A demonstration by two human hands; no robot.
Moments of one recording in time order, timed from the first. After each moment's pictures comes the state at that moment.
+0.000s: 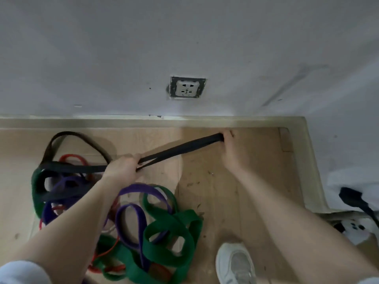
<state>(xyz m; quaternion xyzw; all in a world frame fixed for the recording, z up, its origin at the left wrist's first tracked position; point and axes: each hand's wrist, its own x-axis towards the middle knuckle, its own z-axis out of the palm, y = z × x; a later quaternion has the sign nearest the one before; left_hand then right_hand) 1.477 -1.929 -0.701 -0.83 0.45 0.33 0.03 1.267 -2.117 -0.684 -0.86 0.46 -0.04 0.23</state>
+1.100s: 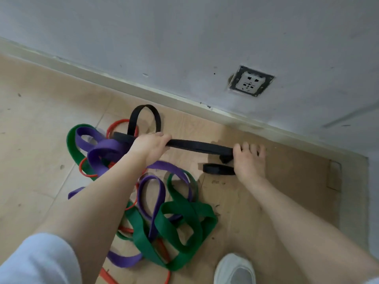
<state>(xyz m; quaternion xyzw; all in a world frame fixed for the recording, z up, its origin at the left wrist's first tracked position) 1.465 -1.888 -0.698 -0.87 0.42 0.24 -0.01 1.290 -2.083 -0.713 -0.94 0.28 0.19 -0.03</state>
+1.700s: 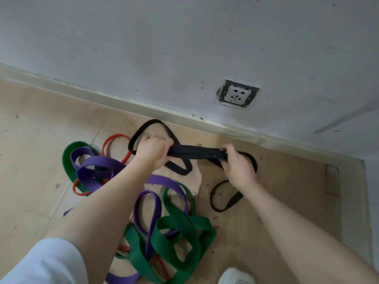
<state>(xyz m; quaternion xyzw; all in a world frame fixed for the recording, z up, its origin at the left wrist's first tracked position) 1.467 -1.924 -0.683 -0.88 0.42 0.21 0.04 1.298 -2.090 -0.706 -0.93 0.25 0.04 0.27</state>
